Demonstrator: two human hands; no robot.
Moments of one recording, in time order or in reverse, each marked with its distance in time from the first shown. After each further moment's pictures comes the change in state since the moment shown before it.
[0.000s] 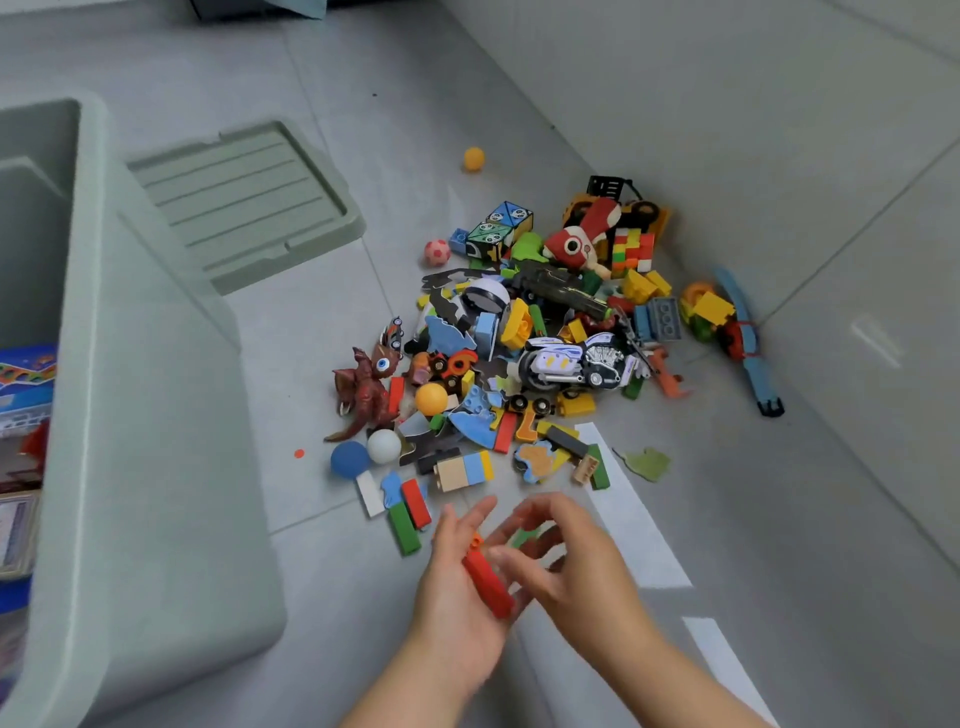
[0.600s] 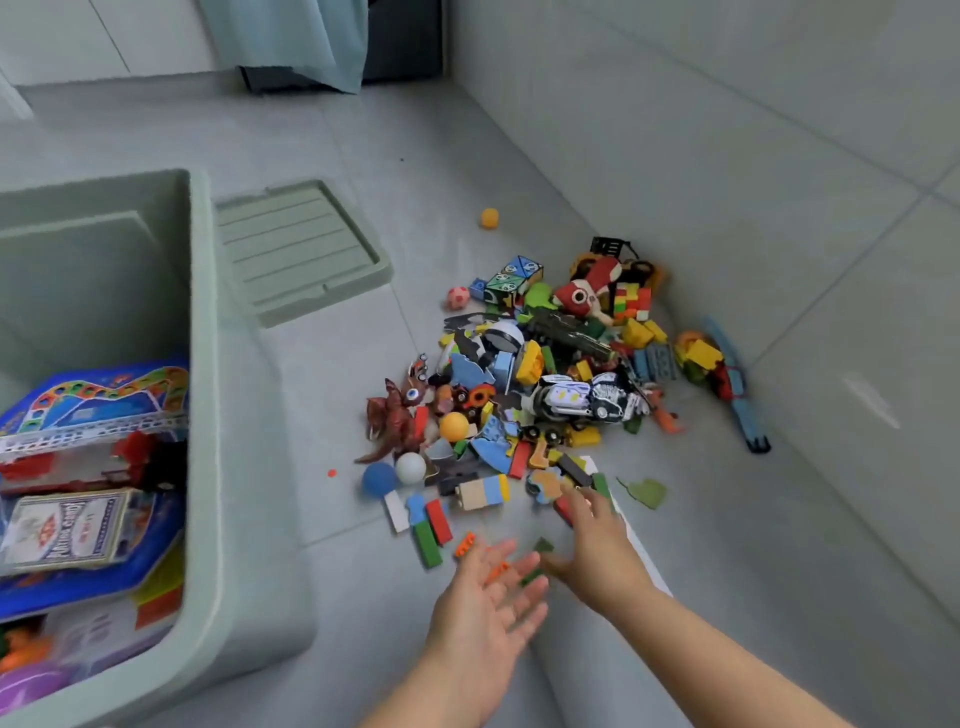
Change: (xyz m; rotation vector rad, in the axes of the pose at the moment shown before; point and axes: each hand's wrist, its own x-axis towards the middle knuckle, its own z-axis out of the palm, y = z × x) left_hand -0.045 0.009 -0.004 0.156 0.013 -0.021; right_hand 0.035 0.026 -0.003 -0.569 -0.075 0.162
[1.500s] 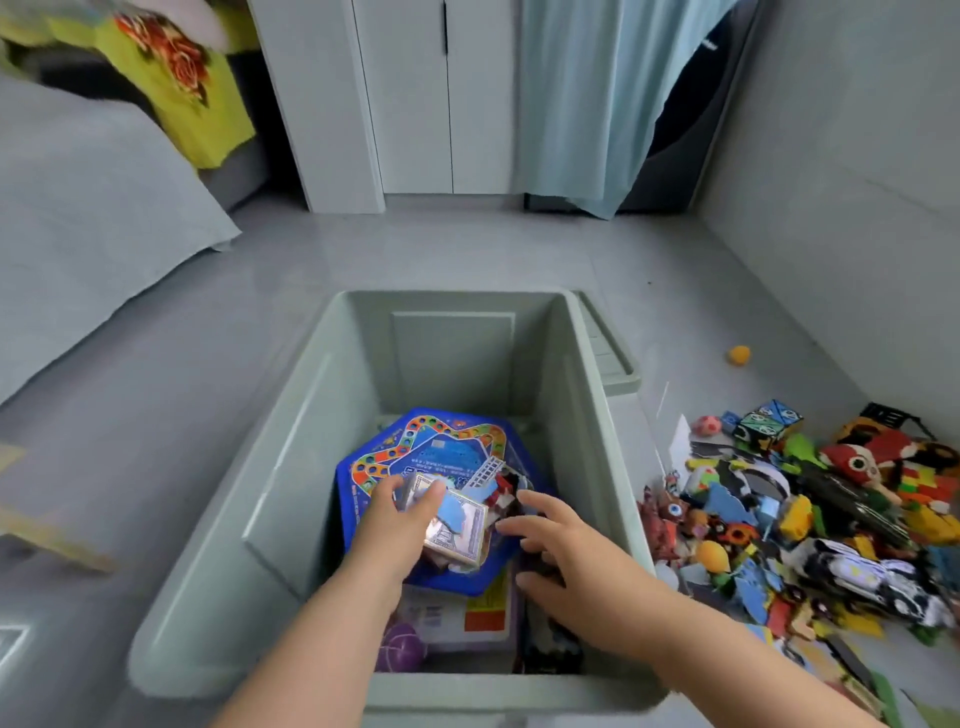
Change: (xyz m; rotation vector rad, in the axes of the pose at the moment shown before) left_hand -0.143 0.224 -0.208 0.392 0.611 0.744; right_hand -0.092 -0.338 -0.028 0.026 -0.319 -0.818
